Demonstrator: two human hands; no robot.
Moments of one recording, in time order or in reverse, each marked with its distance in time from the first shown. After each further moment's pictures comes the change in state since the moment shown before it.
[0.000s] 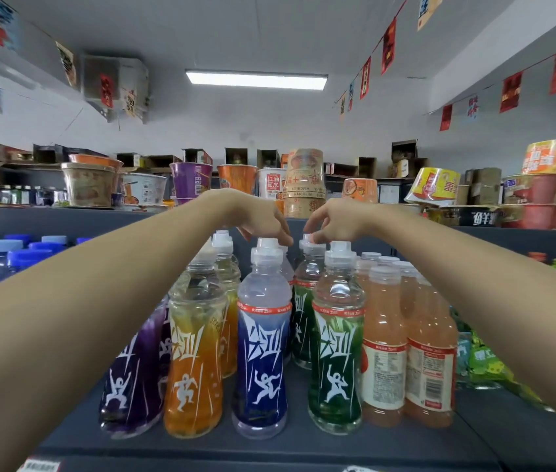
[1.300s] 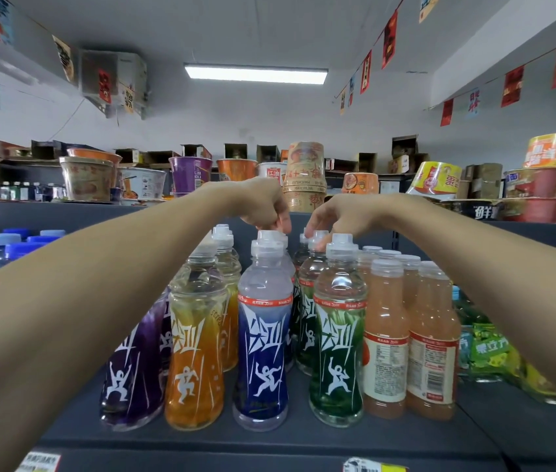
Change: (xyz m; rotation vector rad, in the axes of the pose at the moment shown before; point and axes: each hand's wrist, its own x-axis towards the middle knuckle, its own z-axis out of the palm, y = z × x) left_hand 0.012 -0.011 -0.002 -0.025 0.231 0.085; right_hand -0.016 0.005 -0.007 0.104 -0.143 -0.087
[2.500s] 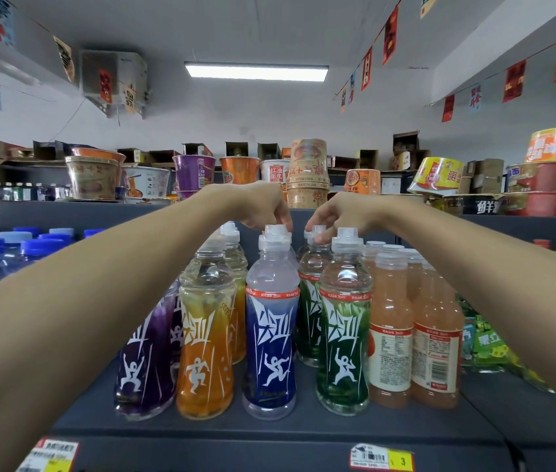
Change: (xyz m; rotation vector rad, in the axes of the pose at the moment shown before) left_hand -0.011 -0.005 0.006 0.106 -0.020 0.060; right_hand 0.006 0.000 0.011 0.065 0.067 0.004
